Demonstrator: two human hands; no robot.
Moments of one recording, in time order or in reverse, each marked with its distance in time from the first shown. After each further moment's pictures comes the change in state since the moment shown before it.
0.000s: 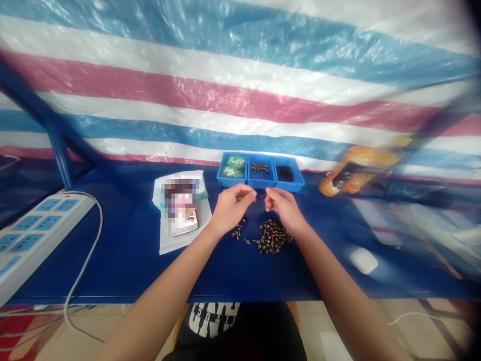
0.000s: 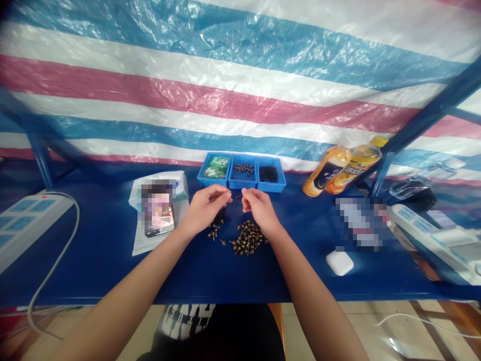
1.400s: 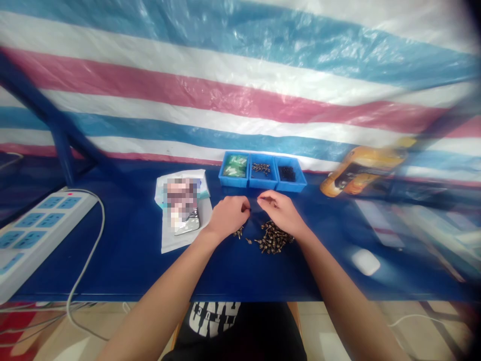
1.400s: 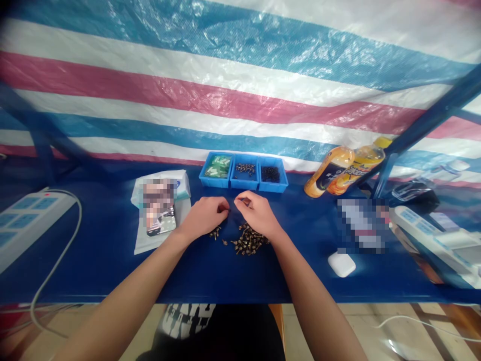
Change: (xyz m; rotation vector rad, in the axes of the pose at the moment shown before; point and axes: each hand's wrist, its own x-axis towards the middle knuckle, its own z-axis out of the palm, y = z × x) left_hand -0.007 -0.010 -0.008 0.761 -0.191 -0.006; right_hand -0.007 -0.001 -0.001 -0.533 -0.087 -0.126
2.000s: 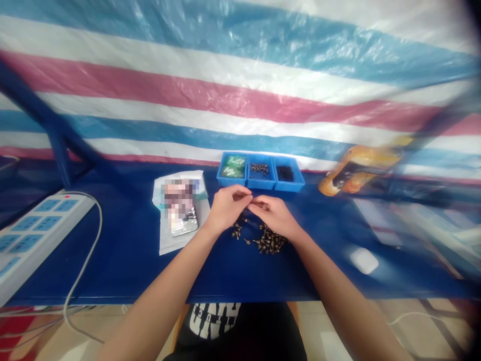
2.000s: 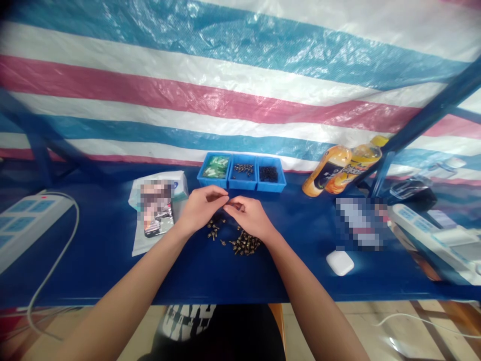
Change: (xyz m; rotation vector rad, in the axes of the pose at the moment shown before) left_hand 0.010 0.003 -0.005 -0.681 0.181 -0.058; right_hand -0.003 -0.003 0.009 0.085 -0.110 -0.051
